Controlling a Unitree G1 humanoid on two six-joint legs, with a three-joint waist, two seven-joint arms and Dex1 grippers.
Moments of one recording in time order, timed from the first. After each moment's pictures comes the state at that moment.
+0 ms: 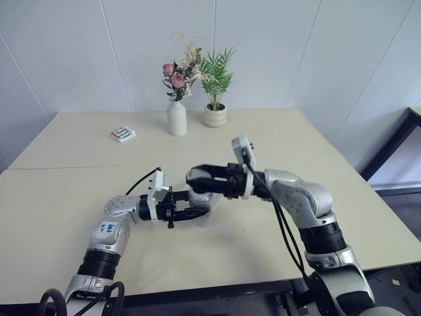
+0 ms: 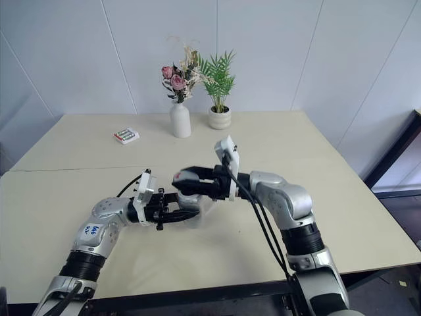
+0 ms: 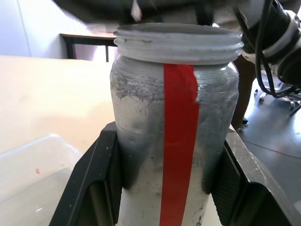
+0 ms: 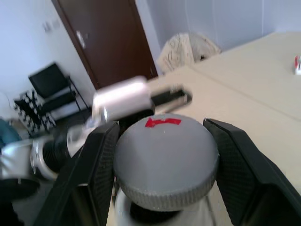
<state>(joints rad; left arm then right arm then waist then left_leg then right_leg) -0.62 0.44 -0.01 0.25 -0.44 0.16 -1.25 -0.95 -0.25 -0.01 0.05 0.69 0.83 0.91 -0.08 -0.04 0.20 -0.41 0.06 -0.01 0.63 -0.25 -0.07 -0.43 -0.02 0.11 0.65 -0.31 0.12</state>
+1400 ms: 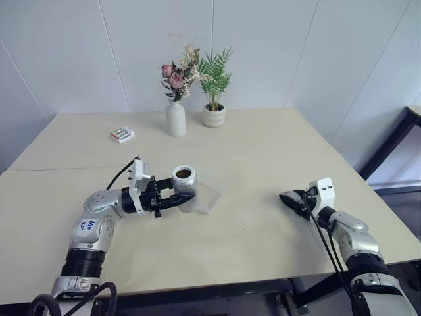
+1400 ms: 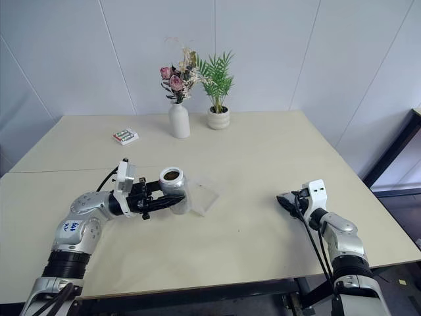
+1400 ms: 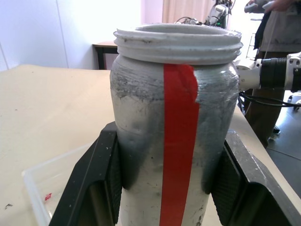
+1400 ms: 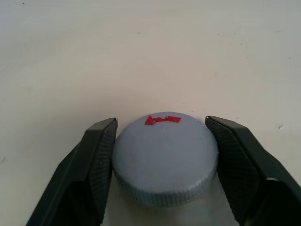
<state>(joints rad) -0.62 0.51 0.12 0.21 -0.49 0.21 -1.17 -0.67 -0.50 -0.21 0.77 0.28 0.07 0.72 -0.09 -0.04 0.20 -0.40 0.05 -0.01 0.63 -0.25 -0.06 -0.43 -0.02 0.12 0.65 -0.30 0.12</state>
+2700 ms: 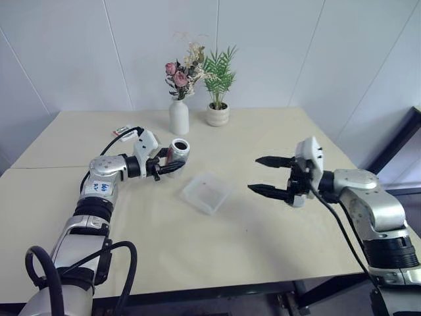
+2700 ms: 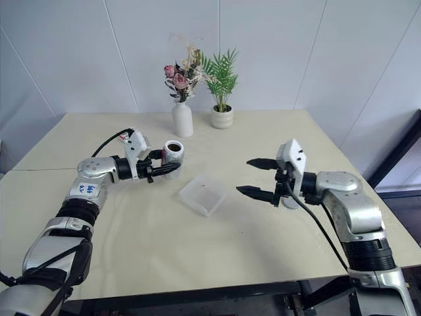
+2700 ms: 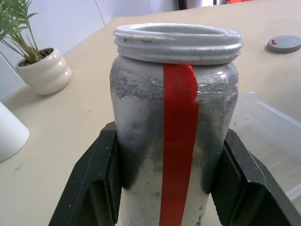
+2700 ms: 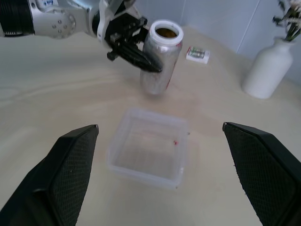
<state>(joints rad) -1.12 0.54 0.02 1.00 -0.10 -0.24 -1.00 -0.68 -0.67 -0.11 -0.03 0.48 0.40 1.13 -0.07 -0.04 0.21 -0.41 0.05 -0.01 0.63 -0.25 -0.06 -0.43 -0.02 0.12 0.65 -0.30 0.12</state>
